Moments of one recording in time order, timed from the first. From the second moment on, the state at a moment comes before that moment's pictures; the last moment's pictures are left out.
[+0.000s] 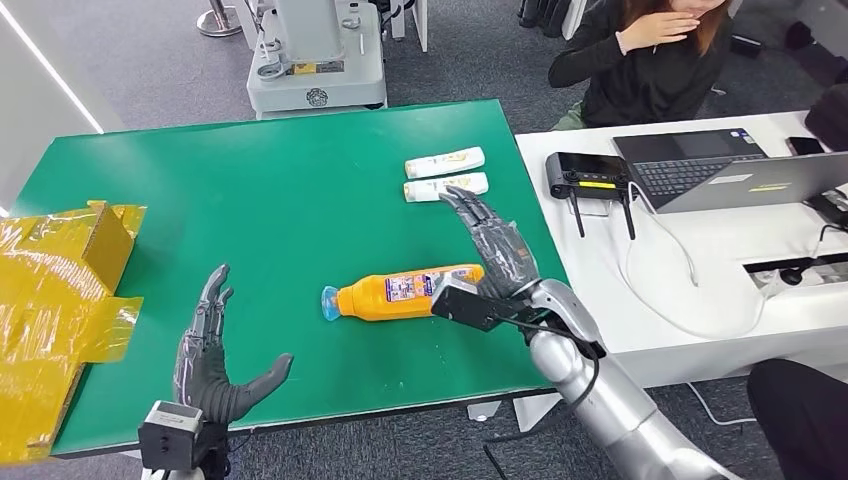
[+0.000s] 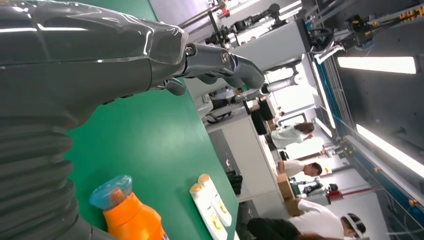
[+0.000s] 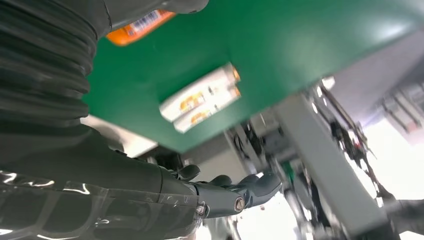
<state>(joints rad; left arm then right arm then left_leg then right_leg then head) -0.01 -0.10 -0.37 -1.55 -0.20 0.04 -0.64 -0.41 -0.17 0.42 -1.15 0.59 -0.10 -0.14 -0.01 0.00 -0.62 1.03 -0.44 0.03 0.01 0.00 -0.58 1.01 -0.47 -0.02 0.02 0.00</state>
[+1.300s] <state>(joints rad) -0.05 -0.07 -0.40 -1.47 -0.18 0.00 -0.56 -0.98 -0.19 1.13 -0.63 0.58 0.50 -0.05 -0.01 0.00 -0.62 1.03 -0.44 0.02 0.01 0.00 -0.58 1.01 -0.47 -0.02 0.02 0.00</state>
